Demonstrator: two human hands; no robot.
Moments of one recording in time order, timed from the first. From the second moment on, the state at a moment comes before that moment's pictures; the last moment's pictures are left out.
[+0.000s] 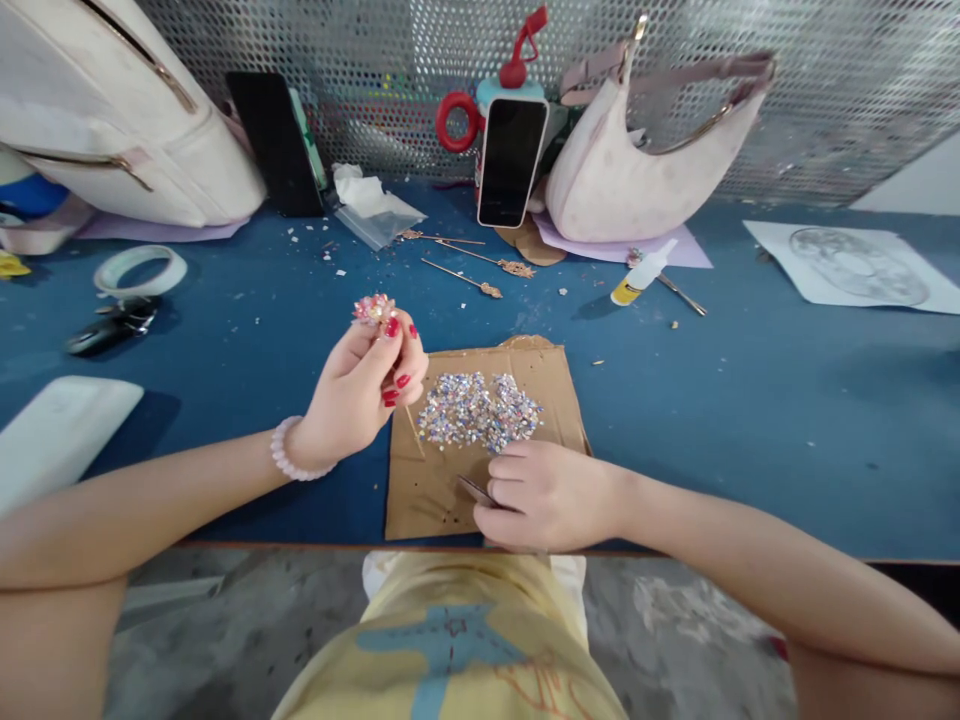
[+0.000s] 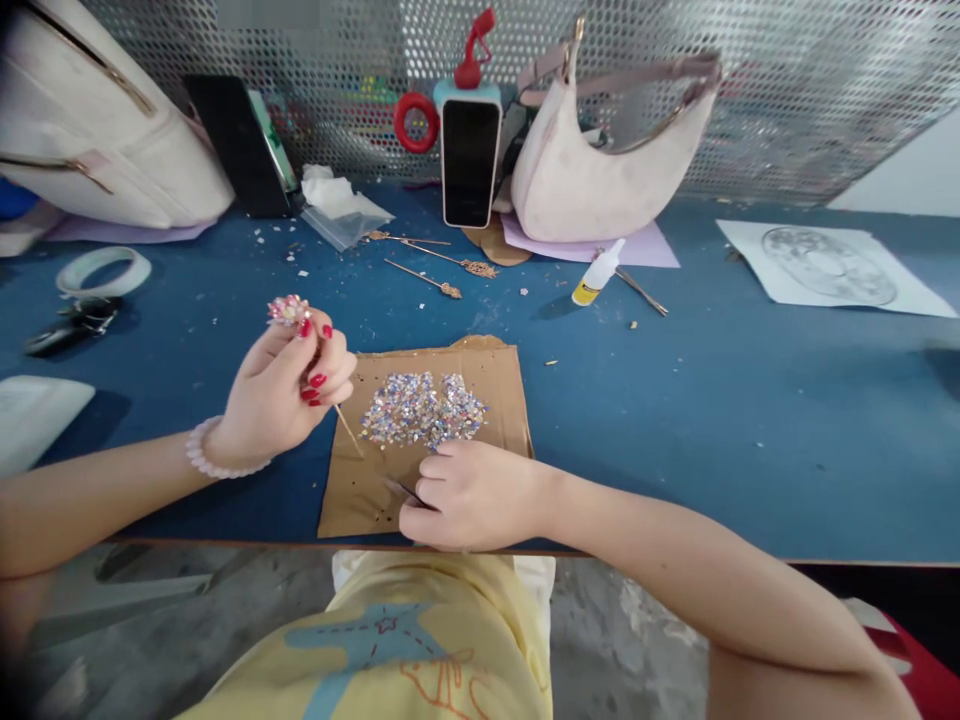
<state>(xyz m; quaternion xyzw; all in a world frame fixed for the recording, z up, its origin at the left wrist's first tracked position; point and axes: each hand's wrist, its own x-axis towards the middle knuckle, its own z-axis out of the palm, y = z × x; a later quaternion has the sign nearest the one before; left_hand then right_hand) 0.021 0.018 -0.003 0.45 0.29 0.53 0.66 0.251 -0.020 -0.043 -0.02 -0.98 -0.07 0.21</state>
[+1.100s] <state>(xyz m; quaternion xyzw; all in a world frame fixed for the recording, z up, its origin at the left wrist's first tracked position) 0.024 0.020 0.000 0.51 0.24 0.53 0.63 0.259 -0.006 -0.045 -0.09 -0.98 -0.06 0.19</state>
